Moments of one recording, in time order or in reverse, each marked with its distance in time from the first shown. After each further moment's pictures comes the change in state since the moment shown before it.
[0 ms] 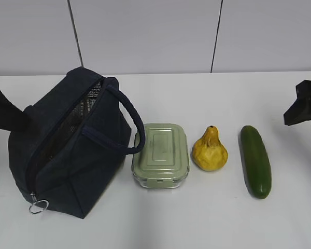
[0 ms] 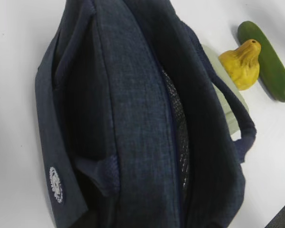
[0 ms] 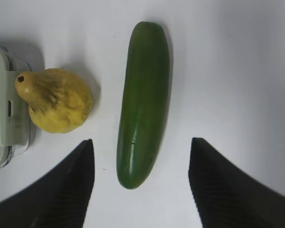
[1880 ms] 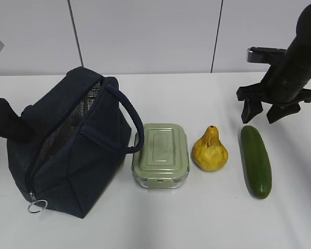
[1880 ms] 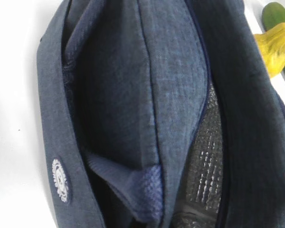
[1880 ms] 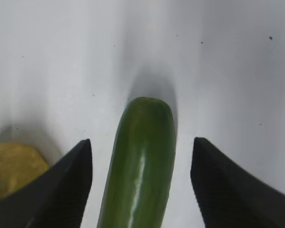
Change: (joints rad) left arm 0.000 0.128 0.000 -0.002 -0.034 0.004; right arm 0.179 0.496 -0.463 -0.325 0.085 0.268
